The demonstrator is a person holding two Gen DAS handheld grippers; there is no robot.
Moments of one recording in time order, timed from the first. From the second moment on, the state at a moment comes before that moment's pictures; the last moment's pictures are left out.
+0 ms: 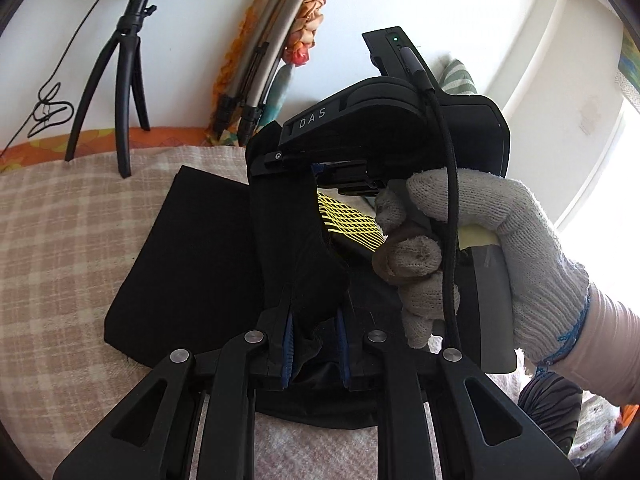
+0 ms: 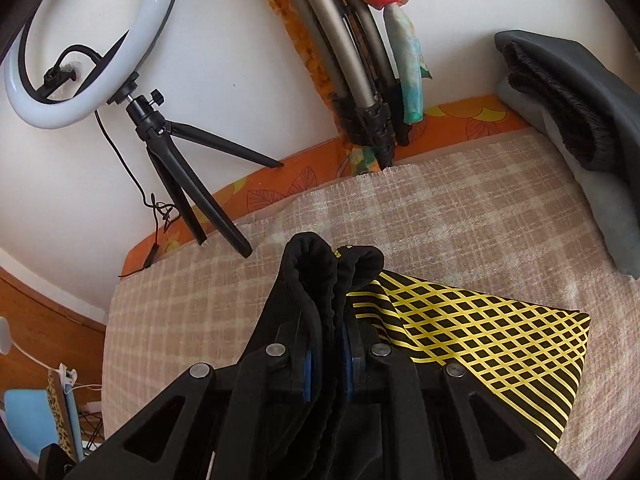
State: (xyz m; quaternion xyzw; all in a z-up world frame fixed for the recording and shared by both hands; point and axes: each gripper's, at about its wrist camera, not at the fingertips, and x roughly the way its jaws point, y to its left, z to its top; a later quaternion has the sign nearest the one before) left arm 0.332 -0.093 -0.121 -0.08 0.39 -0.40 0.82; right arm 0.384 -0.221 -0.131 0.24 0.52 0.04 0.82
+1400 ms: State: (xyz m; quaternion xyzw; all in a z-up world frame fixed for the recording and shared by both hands) left arm 0.351 -0.041 -0.145 -0.10 0.44 -0.23 0.87; right arm 0.281 -0.356 -0.159 0.23 0.52 0.00 0.82
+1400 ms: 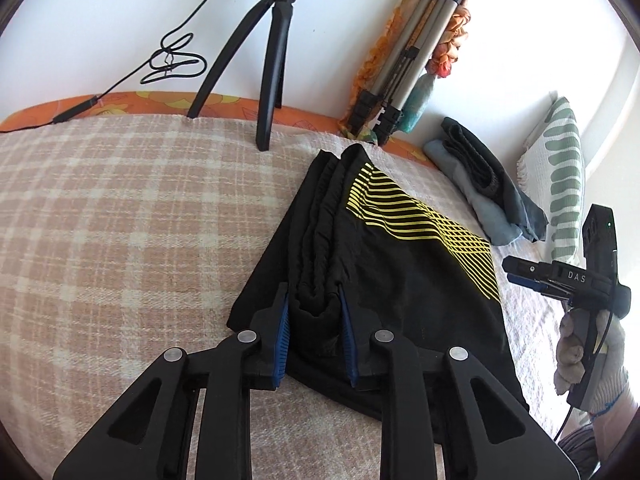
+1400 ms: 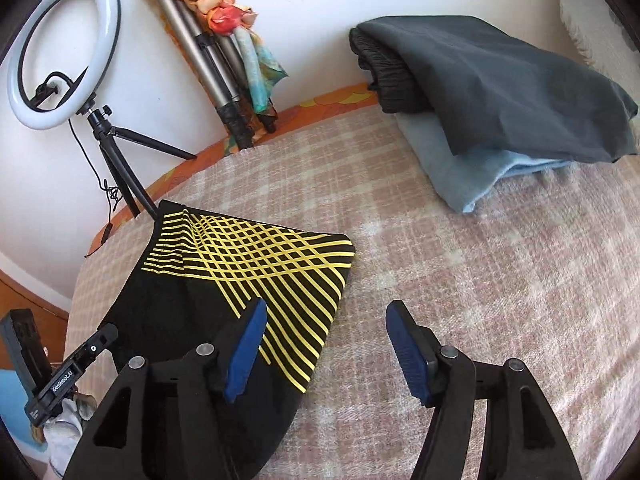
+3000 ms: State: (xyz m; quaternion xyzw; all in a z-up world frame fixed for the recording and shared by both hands) left arm 0.362 -0.042 -0.161 -0.21 0.45 -0.11 0.86; right arm 0.322 -0.349 -0.206 0.34 0.49 0.09 0.80
